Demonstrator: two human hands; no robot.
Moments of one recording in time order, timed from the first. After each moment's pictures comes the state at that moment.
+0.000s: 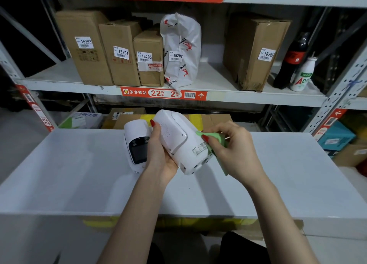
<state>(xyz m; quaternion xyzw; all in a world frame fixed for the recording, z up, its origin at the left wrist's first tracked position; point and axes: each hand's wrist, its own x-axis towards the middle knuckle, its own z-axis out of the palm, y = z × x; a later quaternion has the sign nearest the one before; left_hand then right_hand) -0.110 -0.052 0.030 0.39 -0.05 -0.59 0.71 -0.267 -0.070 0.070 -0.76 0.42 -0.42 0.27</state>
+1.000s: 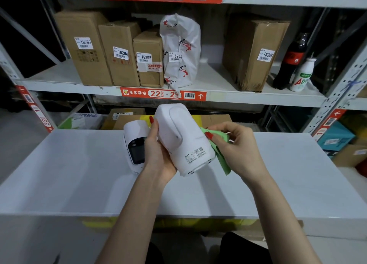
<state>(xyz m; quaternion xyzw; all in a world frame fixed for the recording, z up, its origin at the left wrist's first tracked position) -0.111 -0.044 0.042 0.36 -0.10 -0.60 0.71 -0.270 -0.078 0.065 -0.67 0.43 -0.45 0.40</state>
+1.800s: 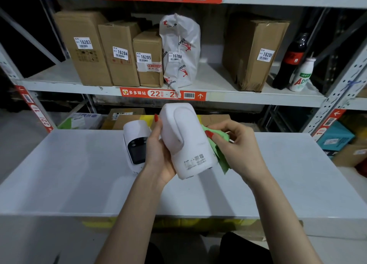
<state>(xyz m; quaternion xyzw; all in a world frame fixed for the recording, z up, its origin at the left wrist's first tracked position) -0.114 -0.039 0.049 0.37 -0.14 -0.61 0.68 -0.272 -0.076 0.069 -0.67 0.41 -0.46 0.40</state>
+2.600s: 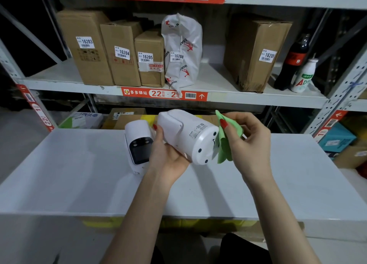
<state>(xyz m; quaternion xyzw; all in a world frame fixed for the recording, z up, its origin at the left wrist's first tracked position) -0.120 -0.042 0.050 0.31 -0.04 -0.64 0.70 -0.269 -0.065 0.079 -0.60 0.42 -0.58 0.35</state>
